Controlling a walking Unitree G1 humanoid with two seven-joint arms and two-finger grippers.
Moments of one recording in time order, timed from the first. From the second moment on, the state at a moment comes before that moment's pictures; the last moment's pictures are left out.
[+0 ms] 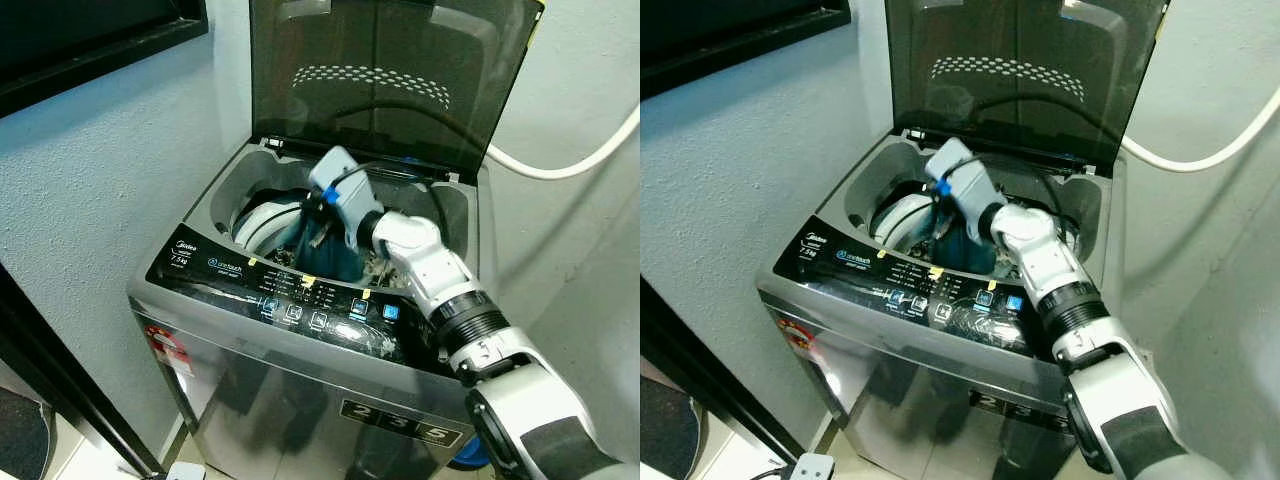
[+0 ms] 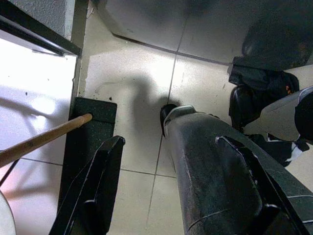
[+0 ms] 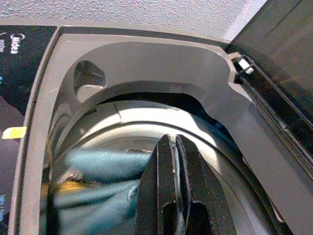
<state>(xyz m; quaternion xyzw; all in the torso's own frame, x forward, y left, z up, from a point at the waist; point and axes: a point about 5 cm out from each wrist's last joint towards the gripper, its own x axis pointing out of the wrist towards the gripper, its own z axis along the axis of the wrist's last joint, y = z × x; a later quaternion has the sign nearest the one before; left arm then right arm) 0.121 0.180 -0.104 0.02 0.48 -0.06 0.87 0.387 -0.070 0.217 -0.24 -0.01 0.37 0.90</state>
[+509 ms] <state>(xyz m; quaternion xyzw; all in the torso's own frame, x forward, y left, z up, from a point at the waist) 0.120 0.180 -0.104 0.02 0.48 -0.06 0.87 0.390 -0.068 0.203 -0.23 0.03 0.33 0.91</state>
